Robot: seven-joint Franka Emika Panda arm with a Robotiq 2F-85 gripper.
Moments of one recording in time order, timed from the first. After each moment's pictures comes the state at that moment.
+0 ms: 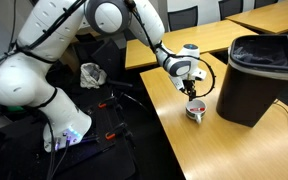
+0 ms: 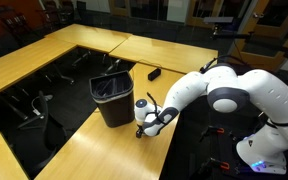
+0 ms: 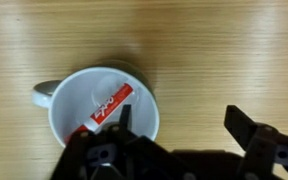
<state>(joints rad) -0.04 1.01 -0.01 -1.66 0.00 2.68 0.12</state>
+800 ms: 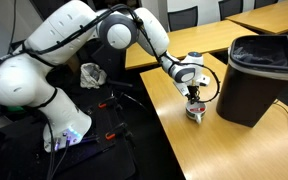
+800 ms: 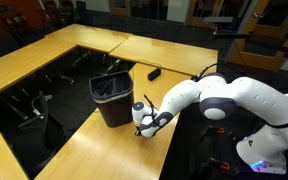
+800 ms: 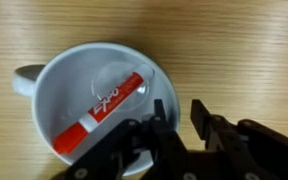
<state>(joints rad) -0.04 1.17 -0.03 -1.47 0.00 2.64 0.08</state>
